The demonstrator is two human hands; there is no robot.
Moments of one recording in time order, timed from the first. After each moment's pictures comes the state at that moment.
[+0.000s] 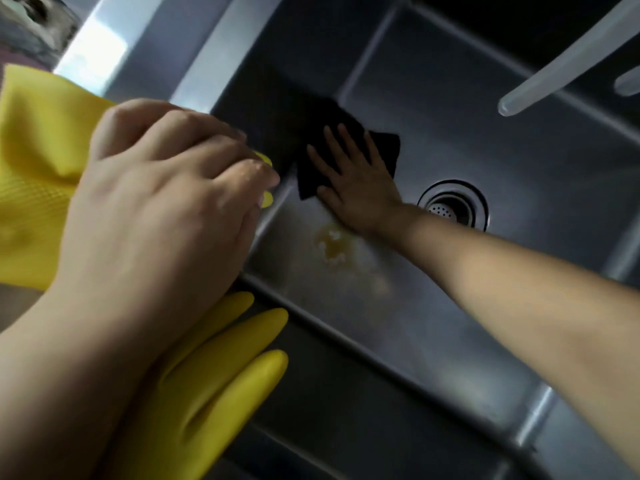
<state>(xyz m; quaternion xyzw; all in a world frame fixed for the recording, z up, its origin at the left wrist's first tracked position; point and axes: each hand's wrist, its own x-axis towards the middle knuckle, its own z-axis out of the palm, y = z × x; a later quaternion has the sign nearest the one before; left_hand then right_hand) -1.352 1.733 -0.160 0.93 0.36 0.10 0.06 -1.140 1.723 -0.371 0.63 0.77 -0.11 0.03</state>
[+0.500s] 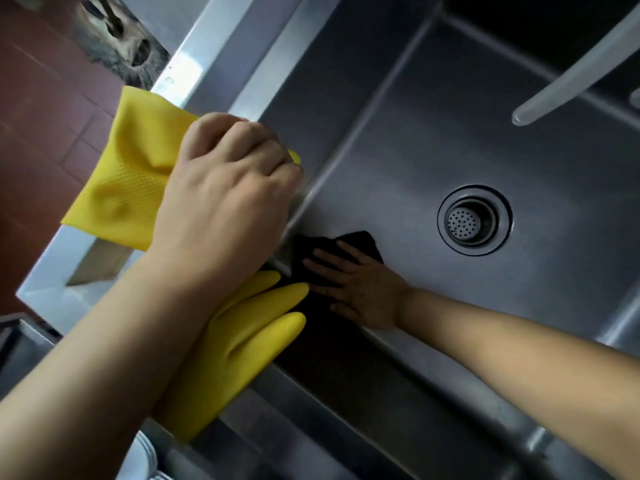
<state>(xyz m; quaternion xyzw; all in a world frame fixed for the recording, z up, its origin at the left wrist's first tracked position) -1.343 1.727 -0.151 0.92 0.37 0.04 -0.06 -1.186 1.611 -0.359 0.38 0.91 -0.19 0.01</state>
